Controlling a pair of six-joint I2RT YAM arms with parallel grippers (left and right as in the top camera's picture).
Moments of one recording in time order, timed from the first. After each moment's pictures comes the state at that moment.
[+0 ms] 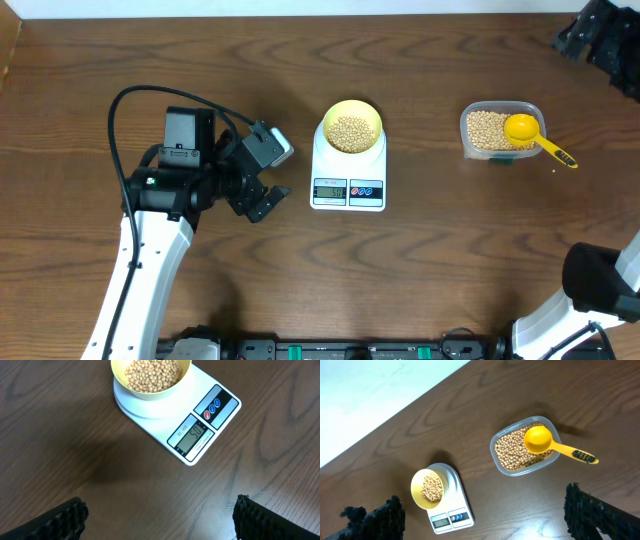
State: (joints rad) left arm -0.11 1.25 1.10 -0.89 0.44 0.72; right arm -0.20 1.86 2.59 -1.69 -0.25 0.36
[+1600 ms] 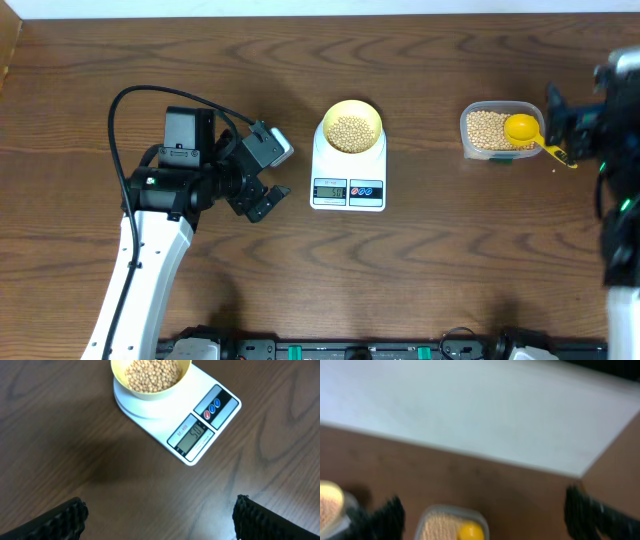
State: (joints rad) left arm -0.11 1.25 1.10 -0.89 0.44 0.72; right arm -0.20 0.93 1.07 -0.39 -0.21 -0.30
